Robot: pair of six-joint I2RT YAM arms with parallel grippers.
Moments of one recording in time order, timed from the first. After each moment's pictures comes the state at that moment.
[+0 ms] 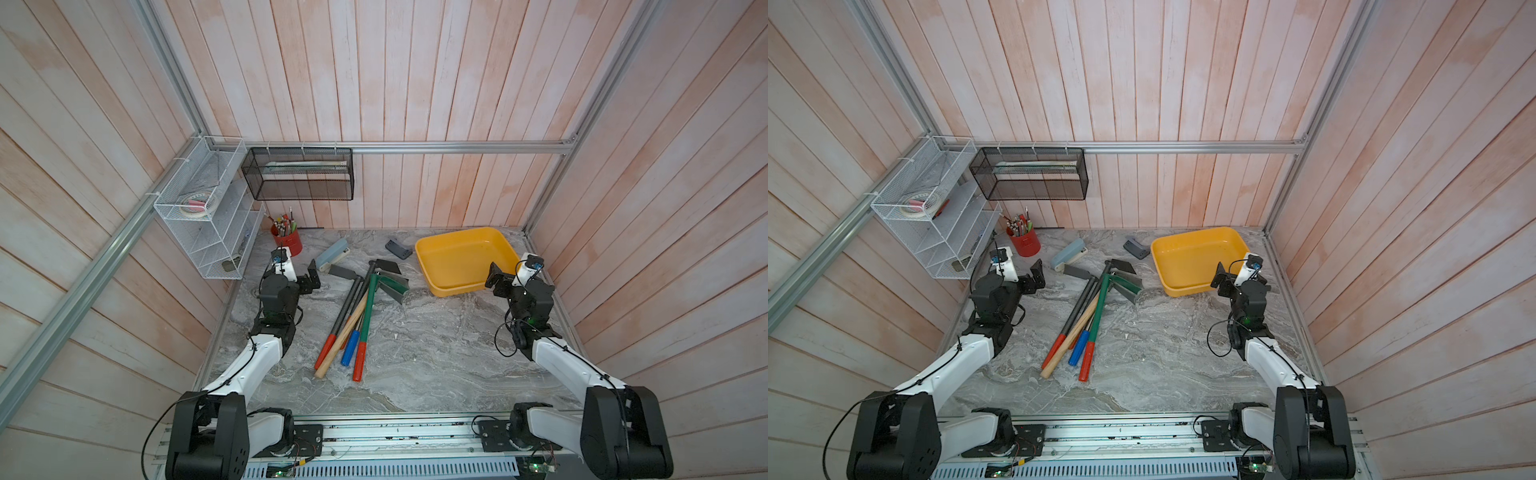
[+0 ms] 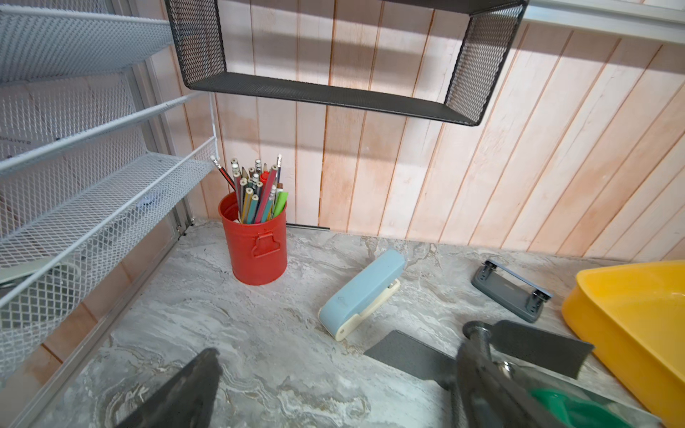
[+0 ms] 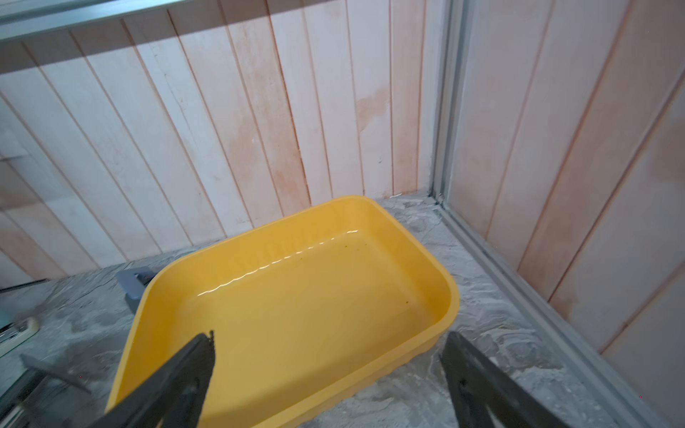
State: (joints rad) left arm -0.10 1.18 0.62 0.39 -0.09 -0.13; right arm 0.08 1.19 0.53 0.49 0.10 0.22
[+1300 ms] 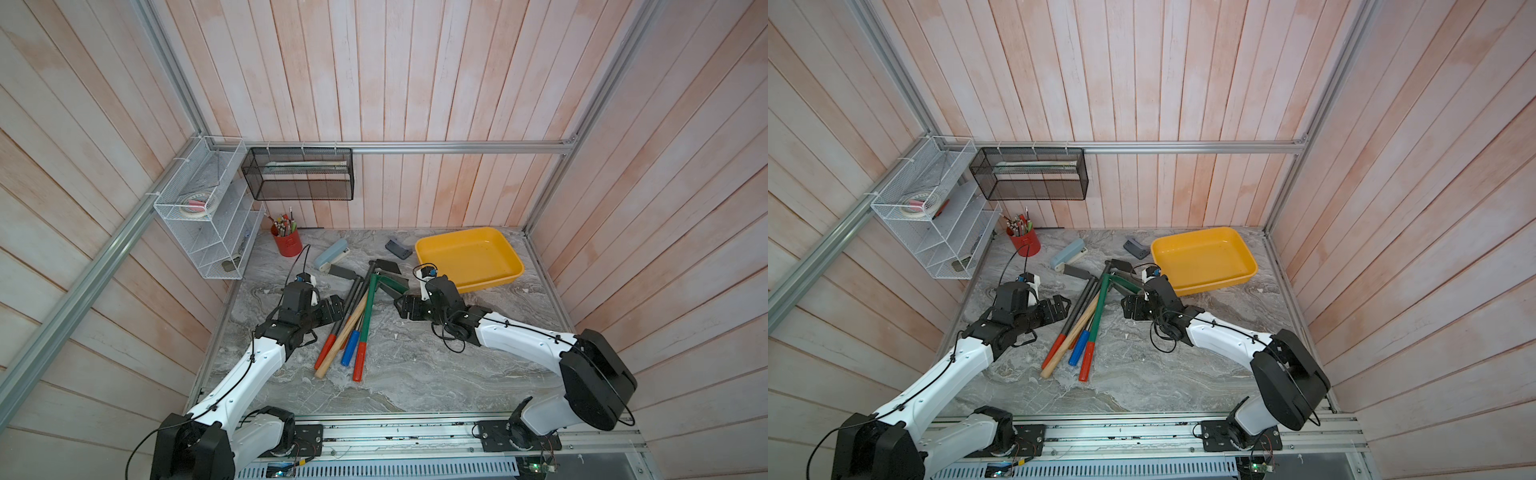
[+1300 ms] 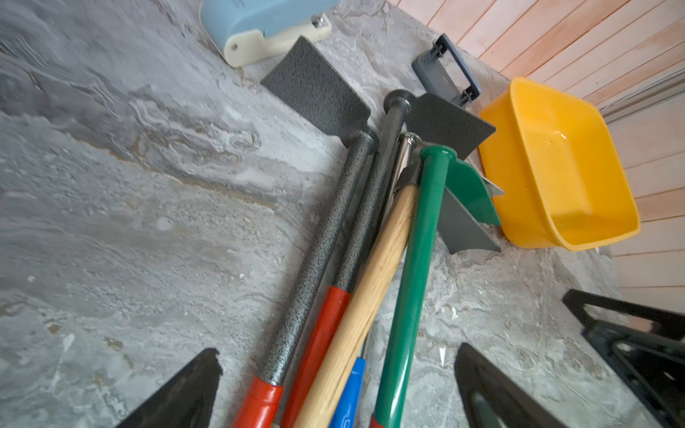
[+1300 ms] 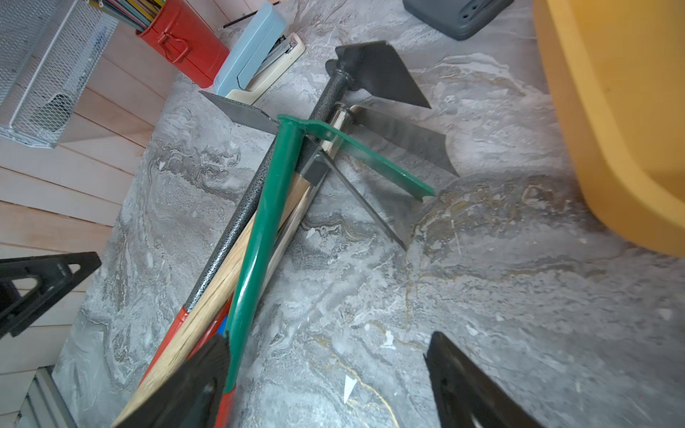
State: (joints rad) left arm -0.26 1.10 0.70 -0.35 0.14 -0.52; right arm 0.74 1.52 0.87 0.02 -0.03 0.64
